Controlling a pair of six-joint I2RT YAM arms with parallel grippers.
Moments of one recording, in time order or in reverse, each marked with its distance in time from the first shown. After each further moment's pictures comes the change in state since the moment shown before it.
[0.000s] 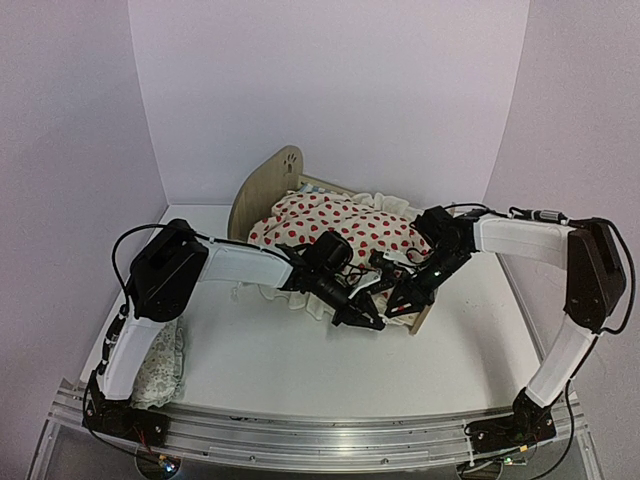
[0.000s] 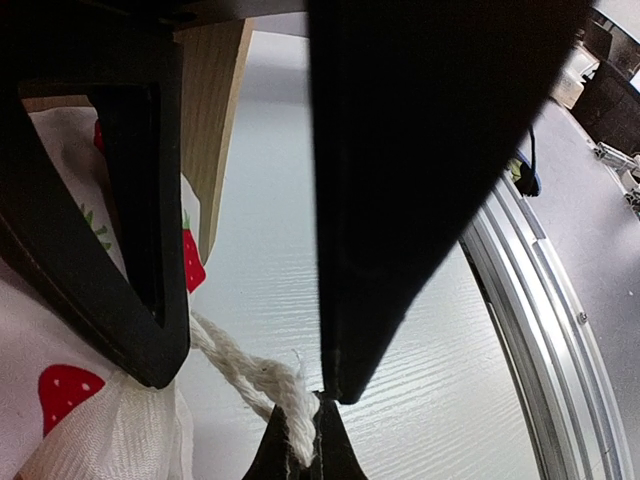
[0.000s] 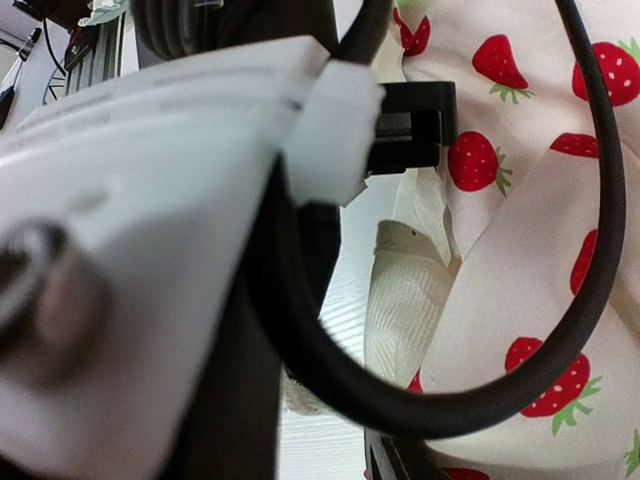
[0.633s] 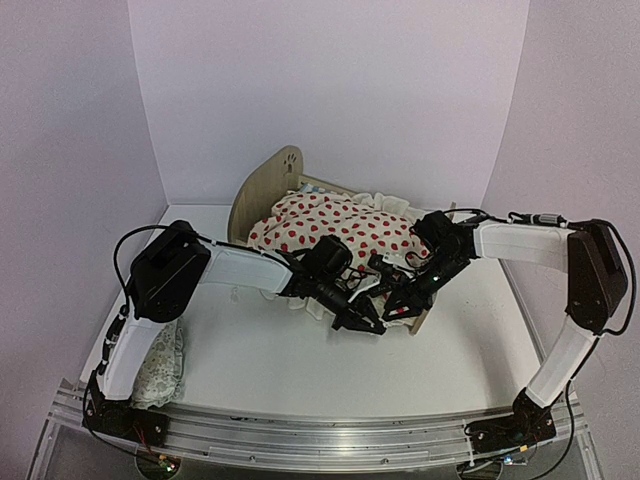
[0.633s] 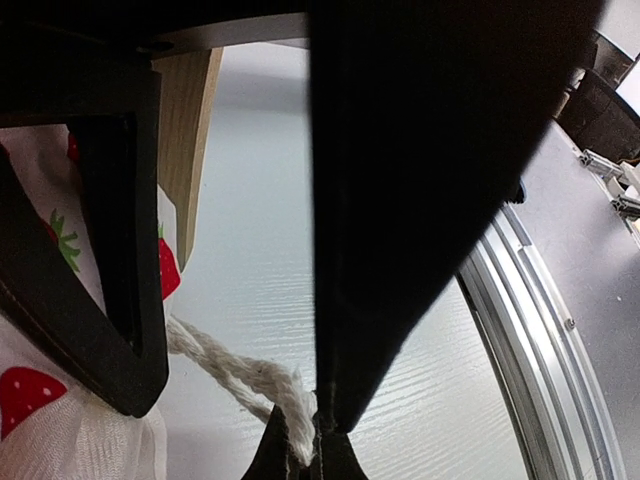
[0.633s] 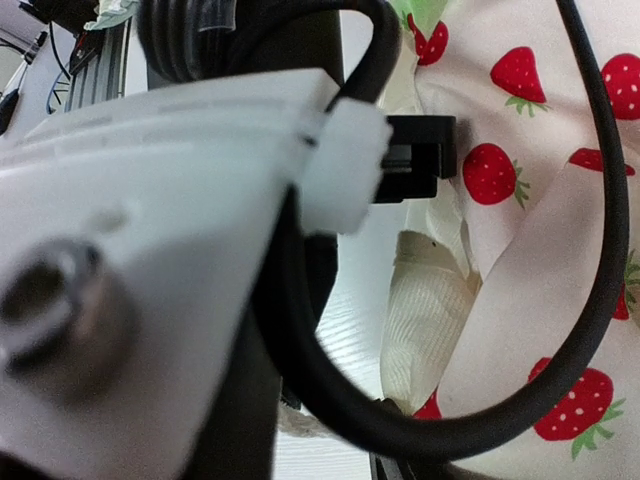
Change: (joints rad) left arm -0.004 0.000 -0.049 0.088 0.040 -0.050; right arm 0.010 -0.013 -0.053 0.069 -0.024 0.014
